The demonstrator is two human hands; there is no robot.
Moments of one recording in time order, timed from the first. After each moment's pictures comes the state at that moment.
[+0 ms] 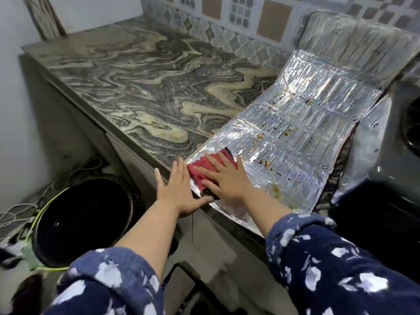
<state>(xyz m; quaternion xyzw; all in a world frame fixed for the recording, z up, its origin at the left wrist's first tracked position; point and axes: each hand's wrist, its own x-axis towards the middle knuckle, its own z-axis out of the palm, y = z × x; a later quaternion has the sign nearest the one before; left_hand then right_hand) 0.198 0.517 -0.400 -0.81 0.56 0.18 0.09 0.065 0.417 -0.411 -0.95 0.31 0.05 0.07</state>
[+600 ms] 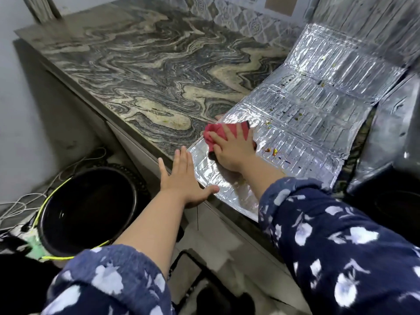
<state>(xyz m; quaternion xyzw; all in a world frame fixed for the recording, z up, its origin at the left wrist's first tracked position) 0.194 0.514 -0.398 -0.81 0.55 0.20 0.10 0.093 0.375 -0.406 -0.89 0.44 0.08 0.09</state>
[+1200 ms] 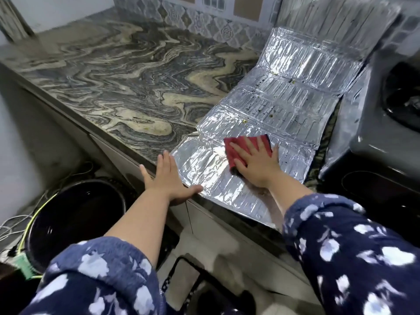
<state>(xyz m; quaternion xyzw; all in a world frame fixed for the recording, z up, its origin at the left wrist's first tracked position) 0.196 0.508 -0.393 -0.81 0.53 0.23 0.12 -0.019 0.385 -0.411 -0.85 0.50 0.09 0.10</state>
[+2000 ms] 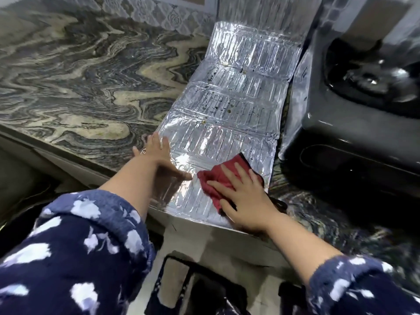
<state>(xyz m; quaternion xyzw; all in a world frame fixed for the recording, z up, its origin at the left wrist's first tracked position) 0.174 0.426 -0.380 -0.73 0.61 0.27 0.17 -0.073 0.497 -0.402 -0.87 0.48 0.08 0.13</state>
